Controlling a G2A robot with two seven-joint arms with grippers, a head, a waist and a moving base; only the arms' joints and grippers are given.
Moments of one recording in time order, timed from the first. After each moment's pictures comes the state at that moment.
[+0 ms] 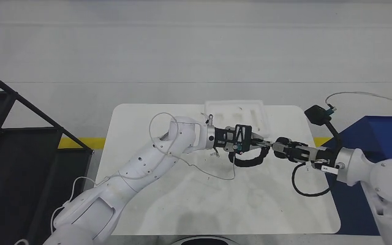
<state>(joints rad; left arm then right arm) 0.78 -1.27 -0.69 -1.39 1.66 -0.77 0.32 -1.44 -0.86 1.62 -2.23 -0.11 0.34 1.16</state>
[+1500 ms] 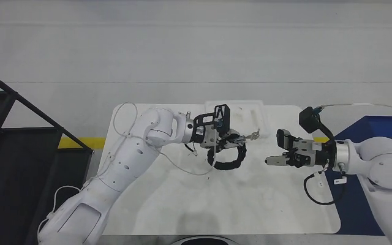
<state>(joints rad) 0.85 -1.18 -0.90 -1.54 0.80 -0.99 -0.58 -1.34 -0.85 1.53 -1.94 0.05 -0.48 1.19</state>
